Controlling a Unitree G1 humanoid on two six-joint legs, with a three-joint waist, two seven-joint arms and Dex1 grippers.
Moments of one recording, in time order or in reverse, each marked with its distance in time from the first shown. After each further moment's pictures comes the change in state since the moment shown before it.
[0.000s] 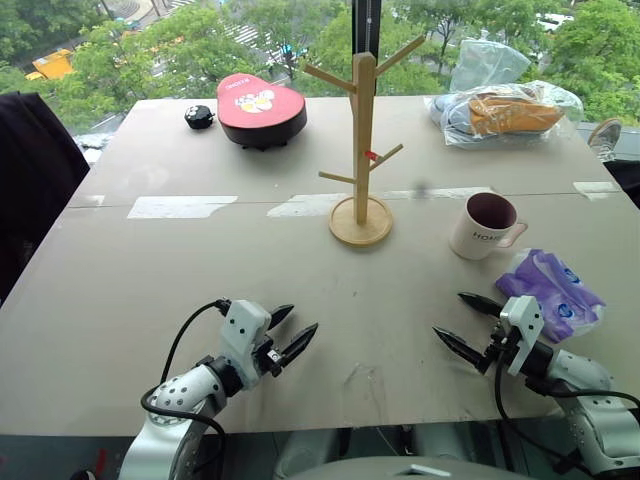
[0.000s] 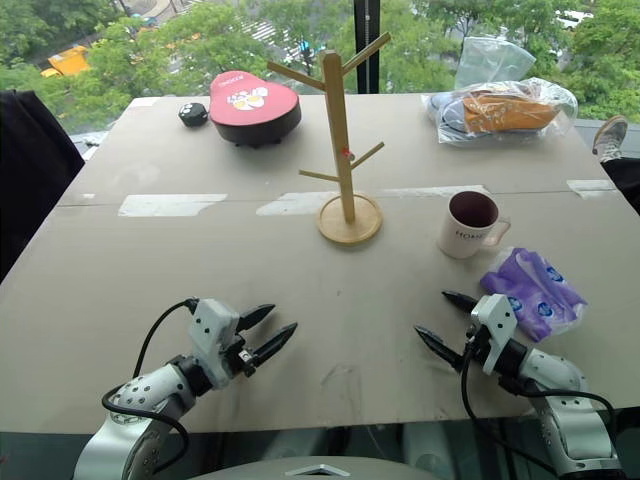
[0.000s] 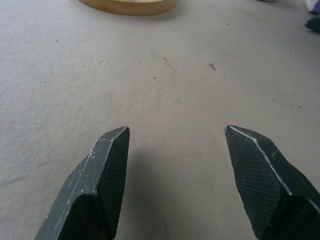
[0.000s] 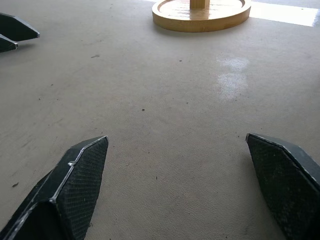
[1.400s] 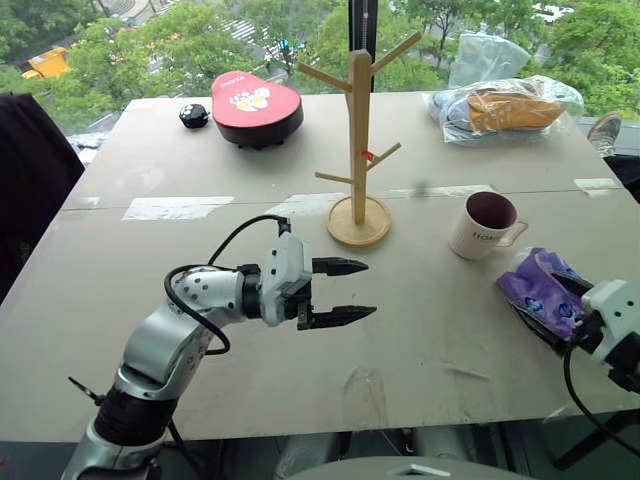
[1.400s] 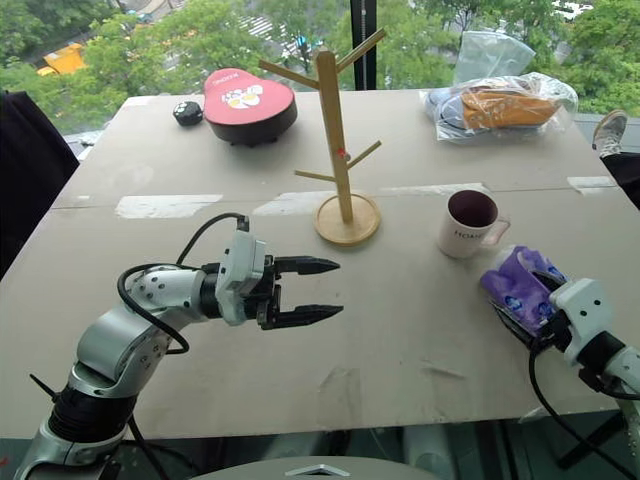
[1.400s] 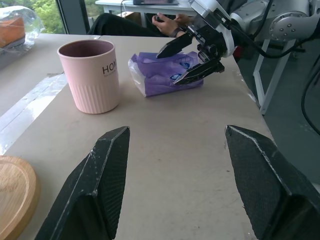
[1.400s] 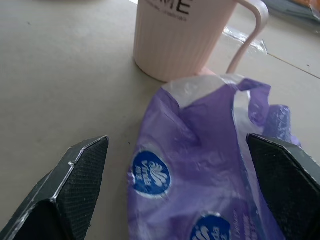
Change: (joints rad) left arm -0.576 0.264 -0.177 -0.015 -0.269 0.111 -0.358; right arm 0.123 -0.192 -0.338 -0.122 -0.053 0.131 -0.141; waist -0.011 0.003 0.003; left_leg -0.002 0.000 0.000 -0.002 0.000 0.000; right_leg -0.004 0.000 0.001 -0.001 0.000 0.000
